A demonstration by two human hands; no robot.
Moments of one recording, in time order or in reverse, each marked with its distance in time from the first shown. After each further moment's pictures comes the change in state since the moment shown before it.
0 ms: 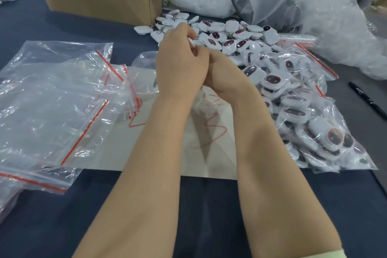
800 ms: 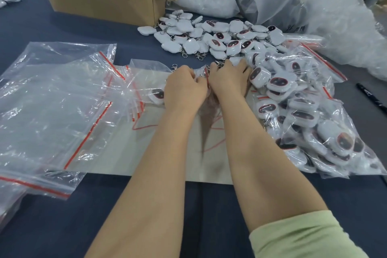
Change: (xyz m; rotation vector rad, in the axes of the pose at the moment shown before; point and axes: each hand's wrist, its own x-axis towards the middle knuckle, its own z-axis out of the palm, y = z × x) left_hand -0.014 -0.035 0.023 0.133 -0.252 -0.294; right_hand 0.034 0.046 -0.009 -0.863 0.537 0.377
